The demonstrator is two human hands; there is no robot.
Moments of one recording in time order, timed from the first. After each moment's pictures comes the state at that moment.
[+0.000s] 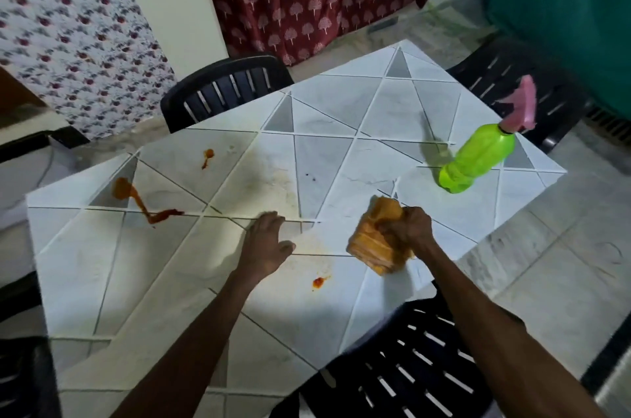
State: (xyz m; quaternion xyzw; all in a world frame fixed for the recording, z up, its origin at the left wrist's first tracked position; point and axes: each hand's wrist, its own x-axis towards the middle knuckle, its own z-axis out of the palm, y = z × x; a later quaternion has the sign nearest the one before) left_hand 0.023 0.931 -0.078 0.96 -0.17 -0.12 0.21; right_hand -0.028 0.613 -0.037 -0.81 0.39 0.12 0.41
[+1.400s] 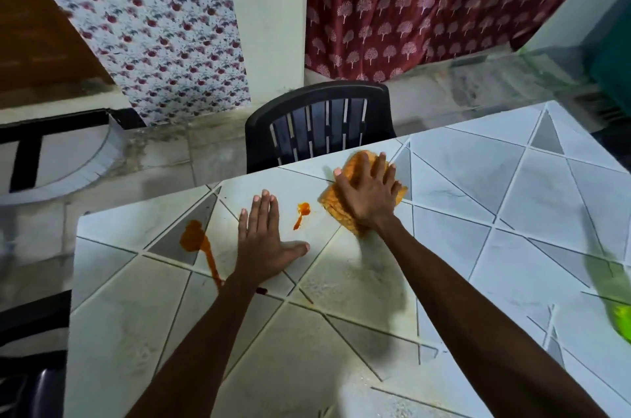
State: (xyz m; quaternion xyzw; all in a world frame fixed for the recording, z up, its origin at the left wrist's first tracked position) left_hand 0.233 1.097 -0.131 0.98 -0.06 -0.07 0.15; right_hand 0.315 0.867 -0.098 -0.97 0.10 0.07 0.22
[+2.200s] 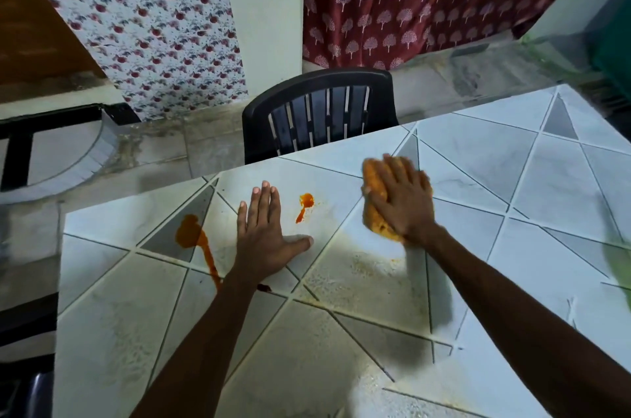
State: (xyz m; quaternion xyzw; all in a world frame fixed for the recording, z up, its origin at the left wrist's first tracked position) left_hand 0.234 1.097 -0.138 0.99 -0.06 -0.06 0.15; right_hand 0.287 0.798 -0.121 -1.00 -0.04 0.04 0.07
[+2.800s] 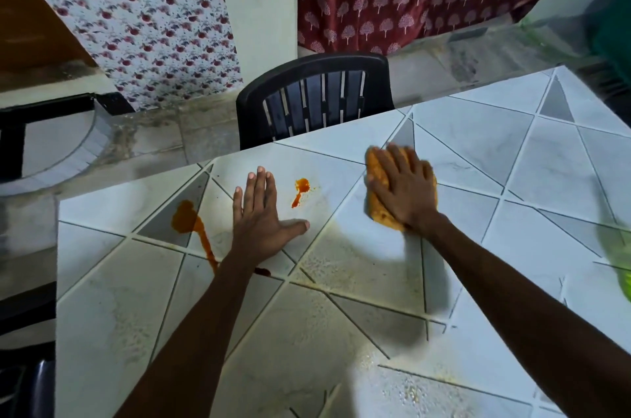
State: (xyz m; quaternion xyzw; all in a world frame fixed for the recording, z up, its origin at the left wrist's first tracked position) left_hand 0.233 1.095 -0.134 0.99 -0.04 -0.09 0.14; right_hand 0.273 0.795 -0.116 -1.00 -0.01 0.06 0.07
